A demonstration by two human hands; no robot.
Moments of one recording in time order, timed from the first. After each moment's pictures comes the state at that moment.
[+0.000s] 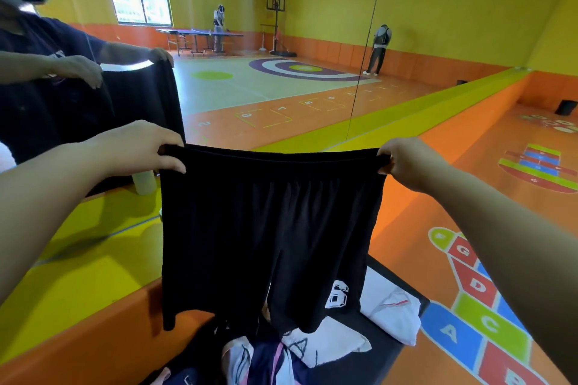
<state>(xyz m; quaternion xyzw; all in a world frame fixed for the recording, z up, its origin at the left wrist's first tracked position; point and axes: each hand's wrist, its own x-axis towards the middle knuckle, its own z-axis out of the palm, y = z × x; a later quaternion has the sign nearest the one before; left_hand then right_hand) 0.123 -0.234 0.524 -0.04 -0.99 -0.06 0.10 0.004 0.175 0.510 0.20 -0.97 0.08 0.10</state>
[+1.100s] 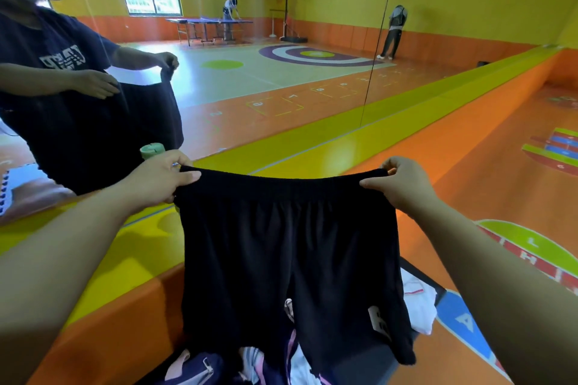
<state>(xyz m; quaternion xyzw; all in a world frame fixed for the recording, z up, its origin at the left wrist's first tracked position) 0.135 -0.220 0.458 0.17 -0.86 -0.47 0.09 0.022 0.144 0.444 0.04 -0.90 0.44 0.05</state>
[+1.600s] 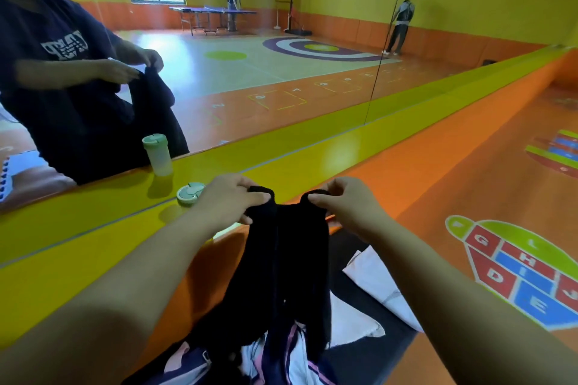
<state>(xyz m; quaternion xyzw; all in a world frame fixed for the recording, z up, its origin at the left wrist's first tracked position) 0.129 -0.138 0.428 0.15 -0.81 -0.57 0.03 0.065 0.068 0.423 0.15 -0.80 0.57 -0.12</state>
